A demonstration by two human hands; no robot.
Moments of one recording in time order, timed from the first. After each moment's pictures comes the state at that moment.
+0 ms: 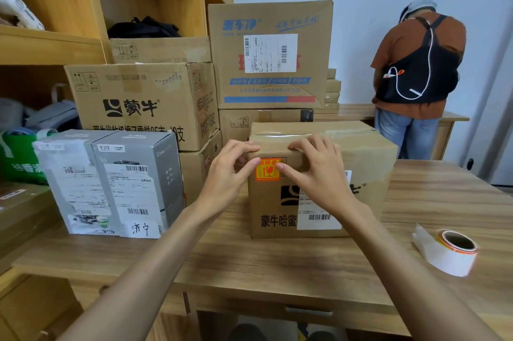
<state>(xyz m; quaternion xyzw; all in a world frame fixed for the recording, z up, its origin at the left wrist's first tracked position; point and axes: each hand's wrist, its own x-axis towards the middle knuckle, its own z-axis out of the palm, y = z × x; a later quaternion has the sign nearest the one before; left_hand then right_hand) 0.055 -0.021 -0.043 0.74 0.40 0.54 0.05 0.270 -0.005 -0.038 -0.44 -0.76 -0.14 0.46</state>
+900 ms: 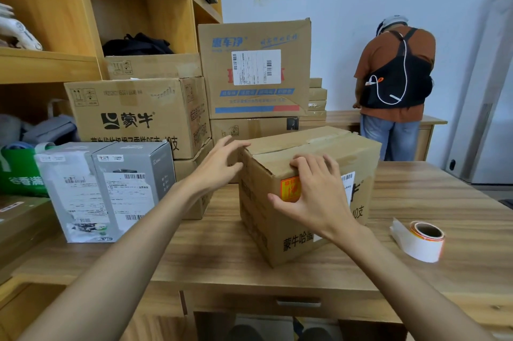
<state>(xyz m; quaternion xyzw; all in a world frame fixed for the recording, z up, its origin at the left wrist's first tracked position) 0.048 -0.022 0.002 0.77 0.54 0.32 0.09 0.280 -0.076 -0.042 -0.49 -0.75 -0.21 0.39</state>
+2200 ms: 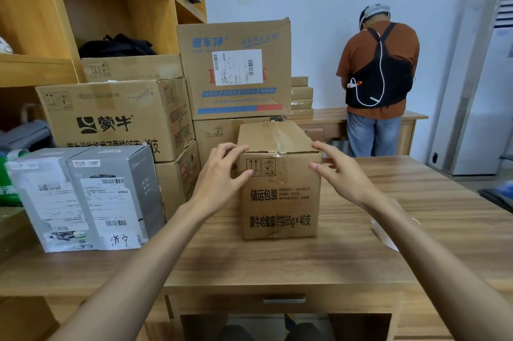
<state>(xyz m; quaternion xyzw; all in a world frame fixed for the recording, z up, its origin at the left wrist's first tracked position) 0.090 -0.026 -0.034 0.77 0.48 0.41 -0.05 0.386 -0.031 -0.034 -0.48 -0.75 0.13 0.44</state>
